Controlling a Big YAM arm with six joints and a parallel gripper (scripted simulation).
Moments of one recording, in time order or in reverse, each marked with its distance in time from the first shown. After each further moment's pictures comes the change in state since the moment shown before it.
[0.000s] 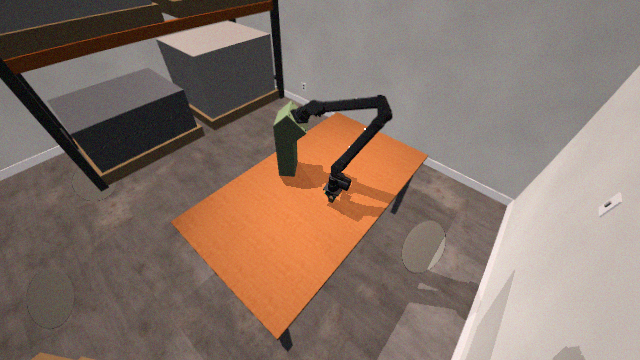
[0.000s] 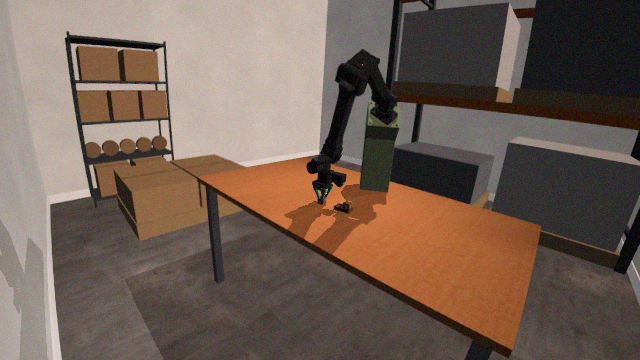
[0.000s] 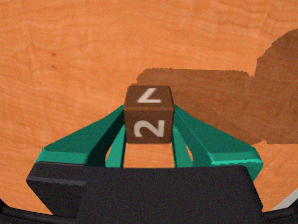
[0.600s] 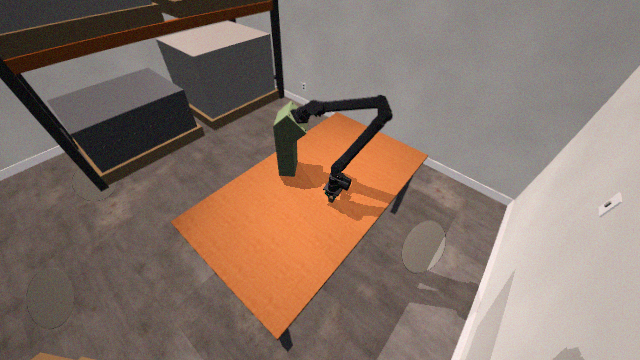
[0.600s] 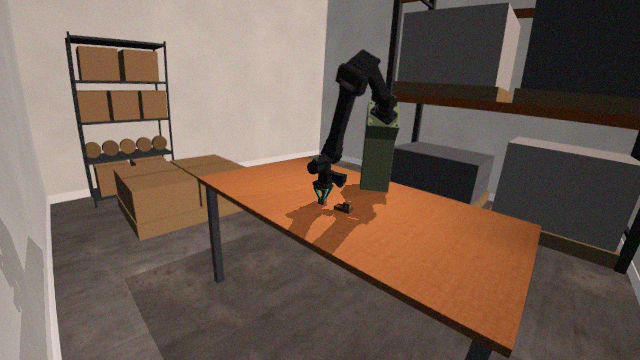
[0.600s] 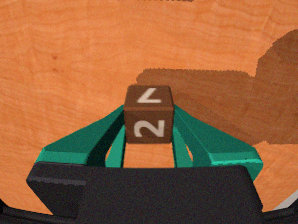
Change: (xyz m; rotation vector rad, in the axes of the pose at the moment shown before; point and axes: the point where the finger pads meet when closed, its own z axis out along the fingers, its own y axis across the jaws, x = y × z) arm -0.002 0.001 0.001 -0.003 0.002 0.003
